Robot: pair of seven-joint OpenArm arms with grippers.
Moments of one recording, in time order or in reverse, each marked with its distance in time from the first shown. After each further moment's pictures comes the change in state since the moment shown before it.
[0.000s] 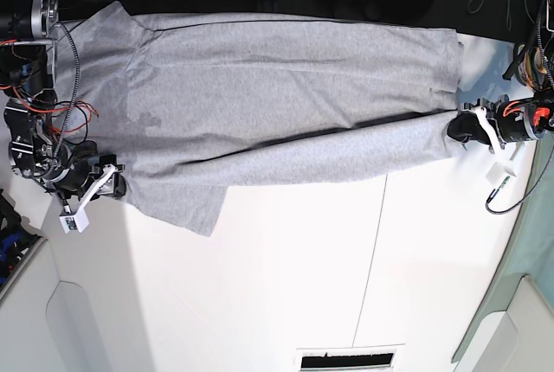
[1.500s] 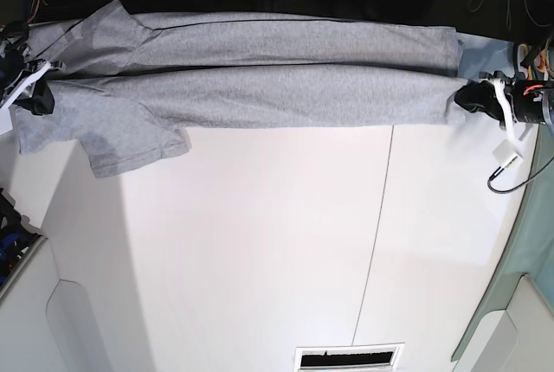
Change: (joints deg) left arm 9.0 -7.5 0.0 11.7 -14.8 0.0 13.5; right arm -43.4 5.4 26.5 53.0 17.9 1.5 -17.4
